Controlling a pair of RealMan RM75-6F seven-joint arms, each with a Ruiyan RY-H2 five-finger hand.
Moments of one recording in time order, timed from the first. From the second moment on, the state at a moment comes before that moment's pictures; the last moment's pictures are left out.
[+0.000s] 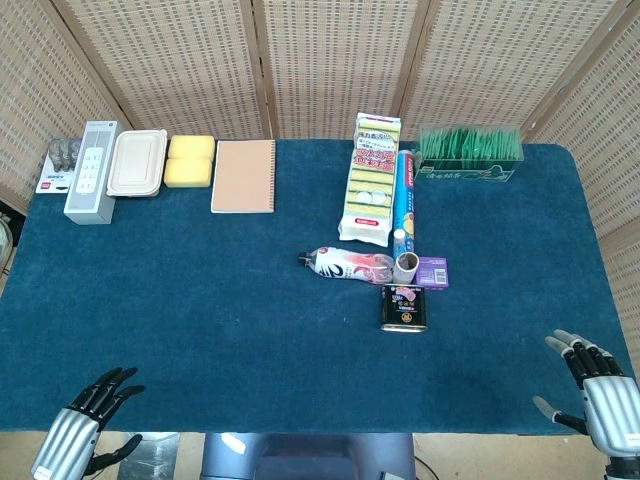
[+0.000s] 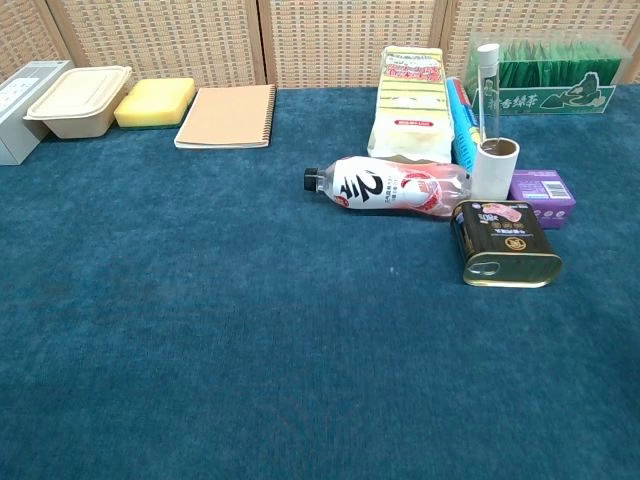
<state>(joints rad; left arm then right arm) 0.11 -1.38 0.23 -1.44 1.96 1.74 -0.05 -0.04 -1.17 -0.06 -1.48 -1.68 1.69 0.10</state>
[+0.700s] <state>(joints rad) 0.11 -1.38 0.24 -1.43 1.96 1.75 -0.07 0.02 -1.19 0.00 -1.57 -1.67 1.61 0.14</state>
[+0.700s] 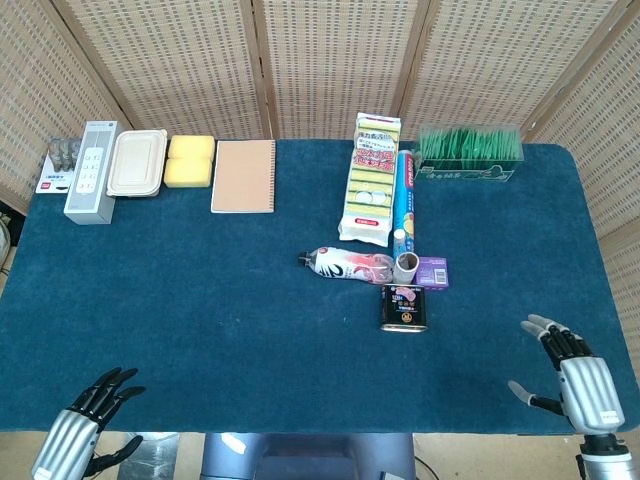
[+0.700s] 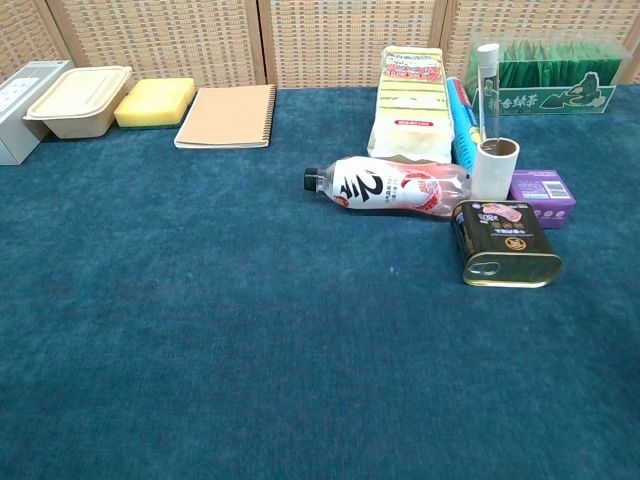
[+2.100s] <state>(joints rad) 0.14 -1.40 0.23 -1.45 1.92 1.75 -0.06 0.42 -1.52 0.31 -1.58 -1.26 1.21 -0.09</state>
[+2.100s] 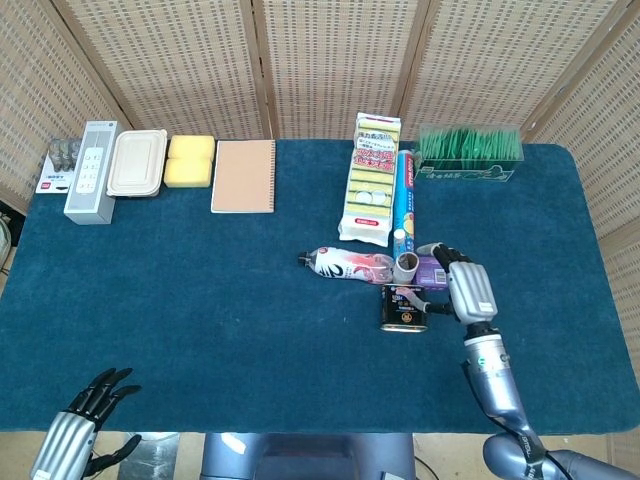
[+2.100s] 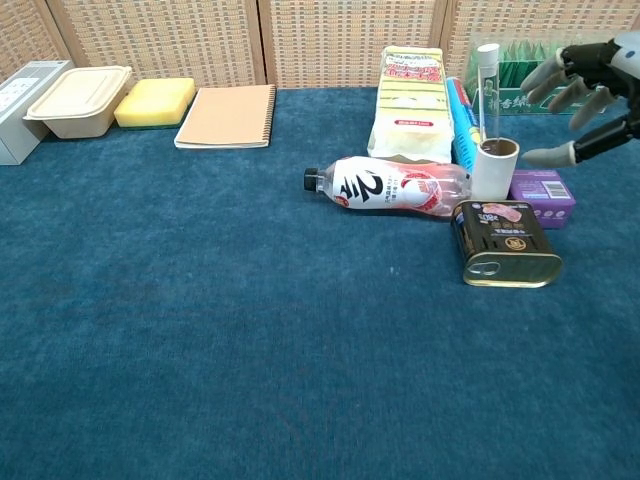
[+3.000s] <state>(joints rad) 0.15 -1.40 0.22 -1.45 1.91 1.75 -0.06 0.53 -1.61 0.35 -1.41 -1.18 1.18 -0.09</state>
